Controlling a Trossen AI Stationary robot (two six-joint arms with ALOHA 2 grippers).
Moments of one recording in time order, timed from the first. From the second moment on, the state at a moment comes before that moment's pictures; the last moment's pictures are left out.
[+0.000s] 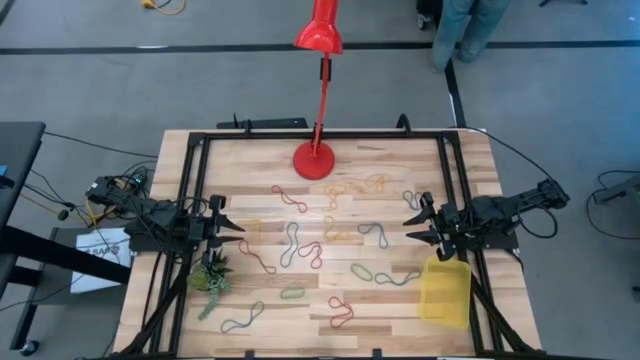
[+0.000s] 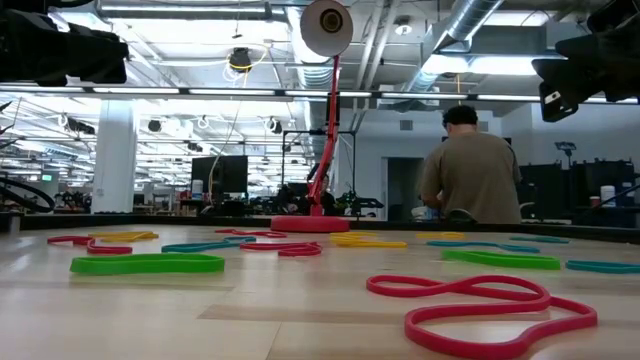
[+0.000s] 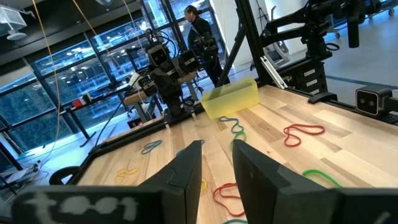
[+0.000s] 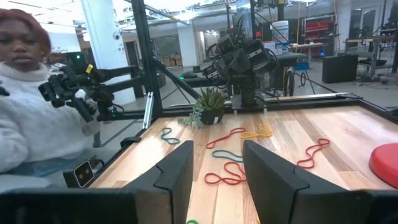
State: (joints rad) left arm -0.42 0.01 0.03 0.02 -0.25 0.37; right arm 0.33 0.01 0.01 0.04 0.13 0.08
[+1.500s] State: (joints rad) left arm -0.42 0.01 0.02 0.06 -0.28 -0.03; right arm 0.32 0.01 0.01 0.07 0.18 -0.05
